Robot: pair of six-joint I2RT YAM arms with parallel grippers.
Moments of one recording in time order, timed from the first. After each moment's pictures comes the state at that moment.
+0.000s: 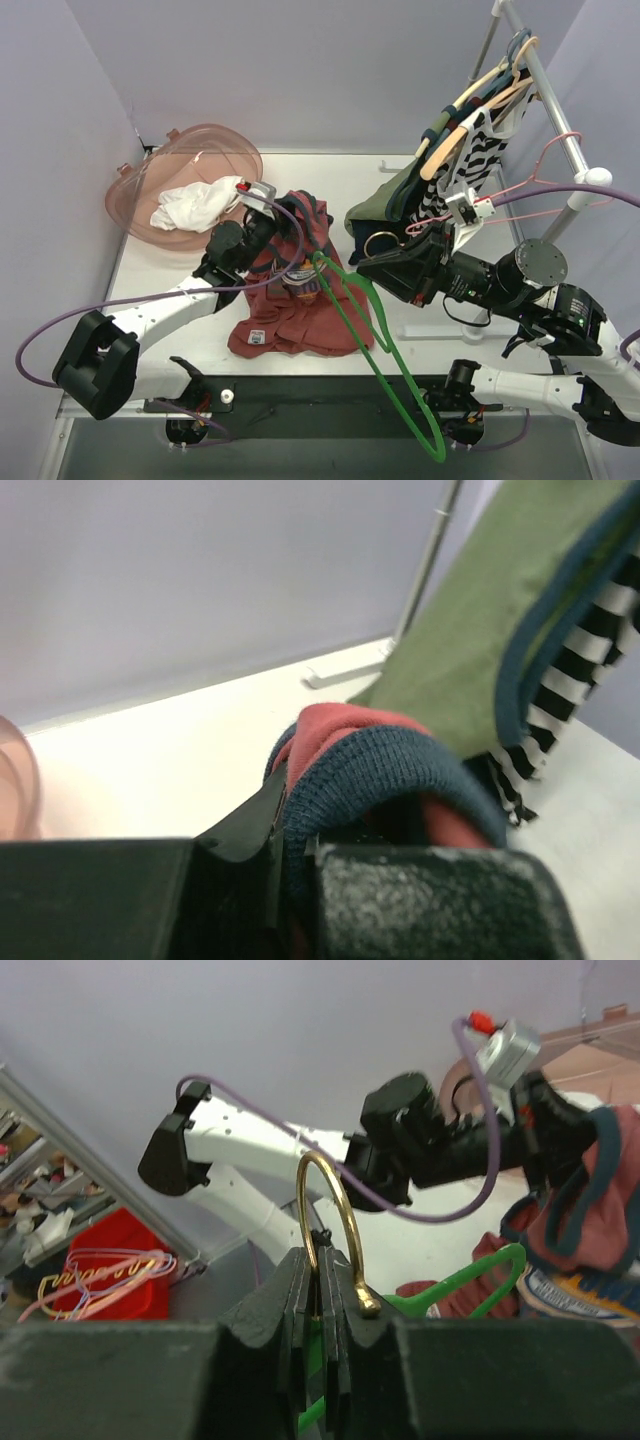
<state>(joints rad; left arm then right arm) -0.62 1.28 0.67 0.77 -0.03 -0.15 1.11 0.82 1.34 -0.42 -0.06 0.43</state>
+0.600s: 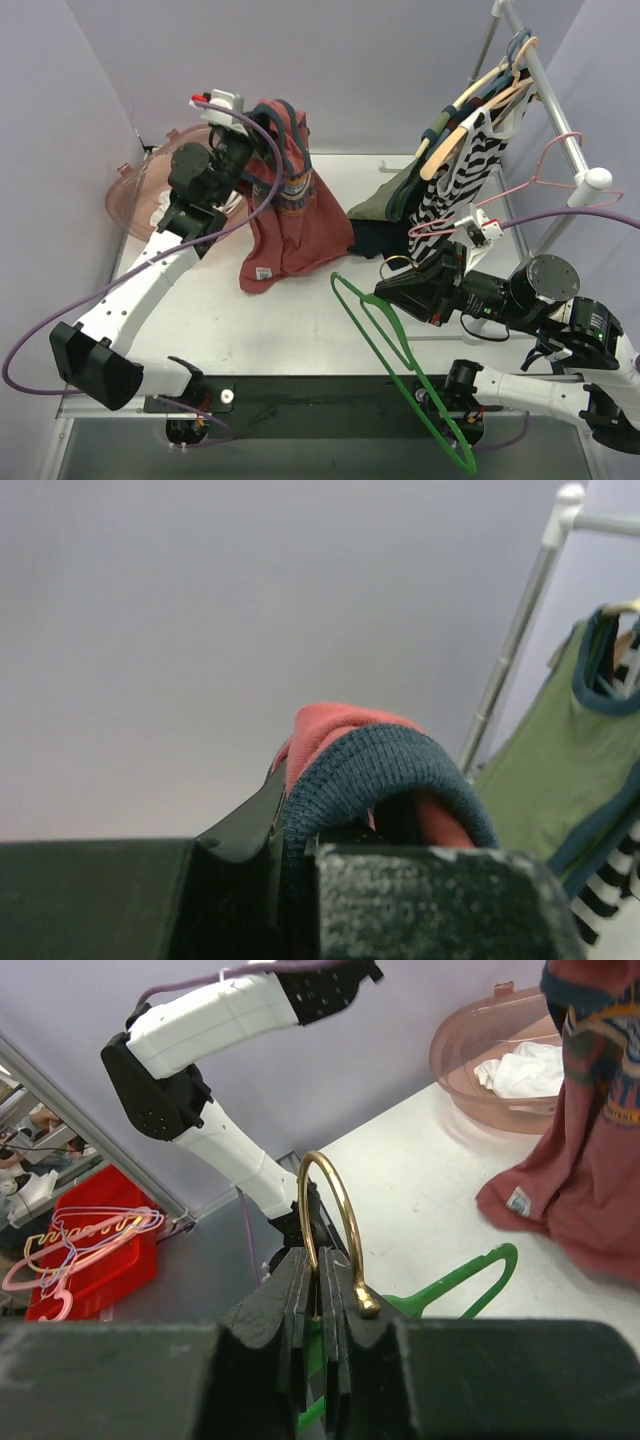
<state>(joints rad) -0.49 1.33 1.31 0.35 -0.04 -0.12 1.11 0.72 1.28 -0.56 -0.11 0.40</state>
